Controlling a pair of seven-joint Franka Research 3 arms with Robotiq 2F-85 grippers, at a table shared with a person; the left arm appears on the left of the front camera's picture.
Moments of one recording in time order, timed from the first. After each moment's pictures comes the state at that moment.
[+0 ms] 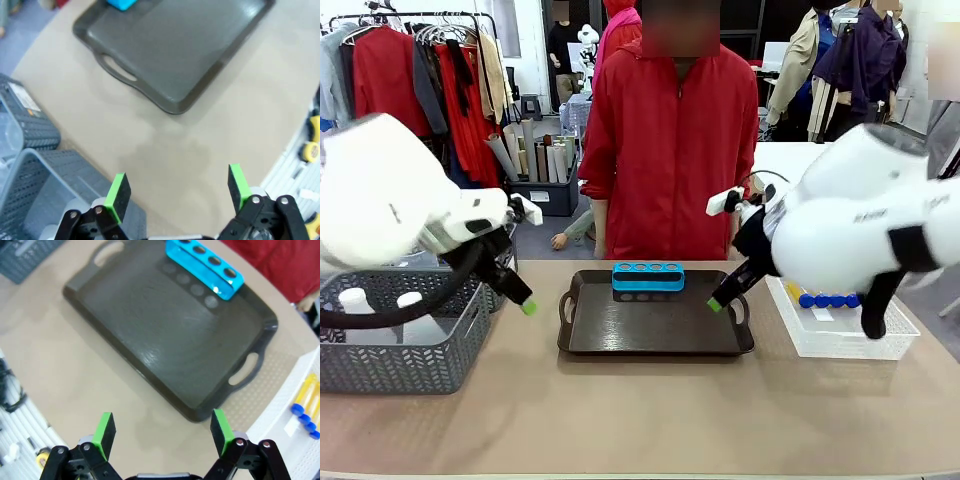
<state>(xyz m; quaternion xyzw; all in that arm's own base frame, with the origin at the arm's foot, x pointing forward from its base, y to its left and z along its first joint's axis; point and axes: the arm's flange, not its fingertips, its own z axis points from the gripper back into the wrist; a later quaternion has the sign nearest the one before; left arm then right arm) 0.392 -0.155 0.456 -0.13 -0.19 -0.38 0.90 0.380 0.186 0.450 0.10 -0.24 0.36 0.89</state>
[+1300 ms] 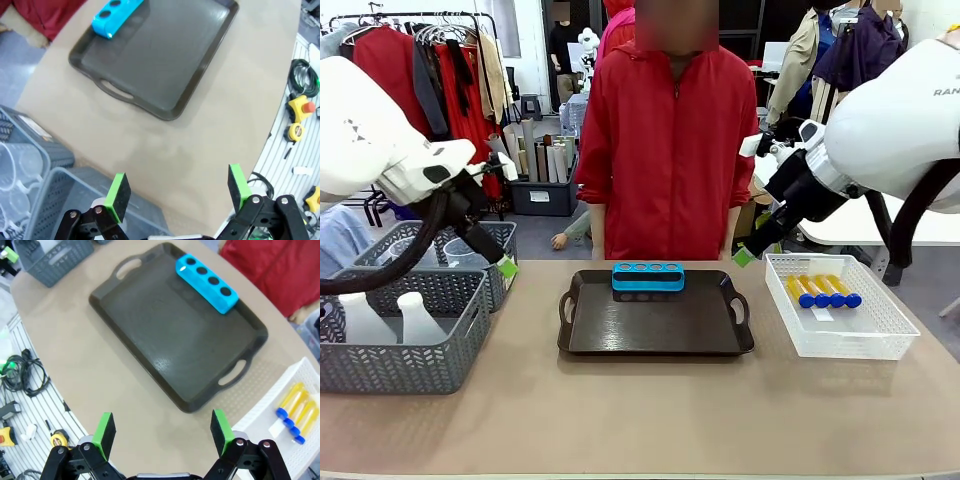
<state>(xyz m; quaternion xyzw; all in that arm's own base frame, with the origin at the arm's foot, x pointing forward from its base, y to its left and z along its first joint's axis) 0.416 -0.122 0.509 -0.18 -0.19 -0.44 0.86 0.393 0.149 0.523 0.14 -0.23 0.39 0.88</state>
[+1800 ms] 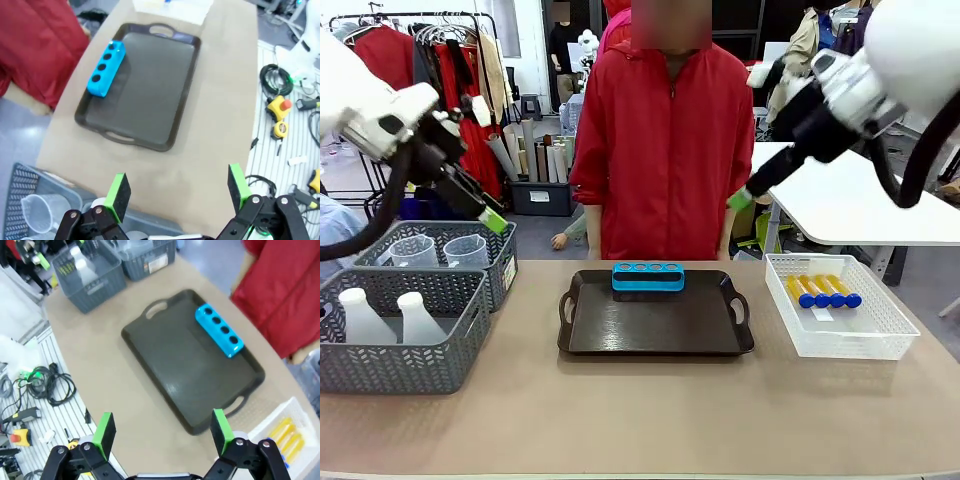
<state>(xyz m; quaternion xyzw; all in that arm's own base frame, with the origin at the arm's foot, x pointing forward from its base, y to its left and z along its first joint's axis) 0.423 -0.098 0.581 -0.24 -0.25 -0.54 0.77 0.392 0.149 0.618 0.19 -0.28 0.42 0.84</state>
